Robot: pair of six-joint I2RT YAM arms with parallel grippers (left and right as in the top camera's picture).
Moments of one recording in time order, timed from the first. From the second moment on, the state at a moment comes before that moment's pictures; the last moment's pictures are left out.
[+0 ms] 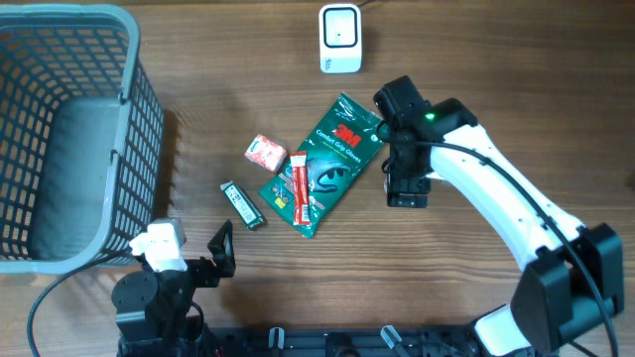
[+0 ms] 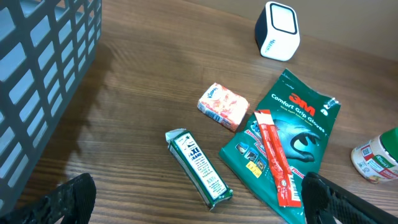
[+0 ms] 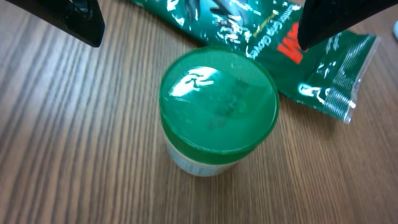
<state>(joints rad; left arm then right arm) 0.11 0.01 0.33 -0.77 0.24 -0.20 0.45 1.69 1.31 -1.09 0.05 2.05</state>
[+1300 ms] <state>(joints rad) 0.11 0.01 0.33 -0.77 0.24 -0.20 0.34 1.86 1.39 -0.96 -0.03 1.67</state>
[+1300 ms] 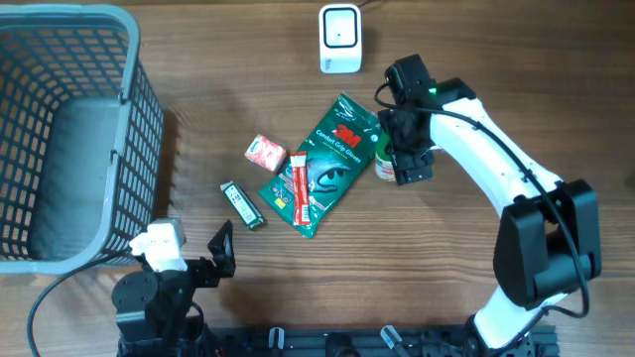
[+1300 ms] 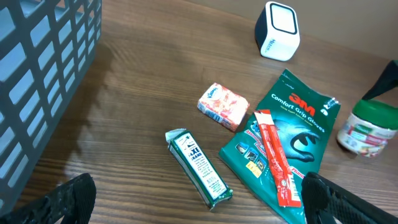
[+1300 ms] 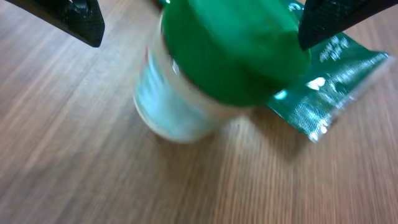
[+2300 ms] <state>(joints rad) 0.11 0.01 0.33 -0.77 0.24 -0.20 0.38 1.79 1.33 -0.99 -0.20 1.40</state>
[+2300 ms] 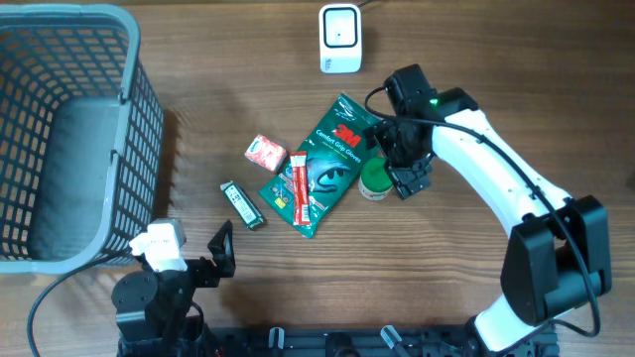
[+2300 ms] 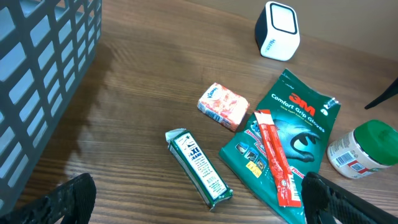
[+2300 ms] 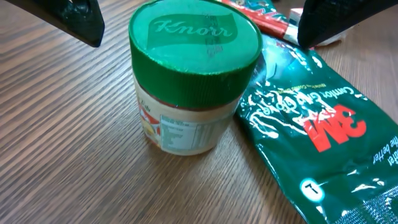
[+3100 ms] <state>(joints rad) 0.11 0.01 0.33 -0.77 0.24 -0.20 0.29 1.87 1.15 -0.74 -0.69 0.82</state>
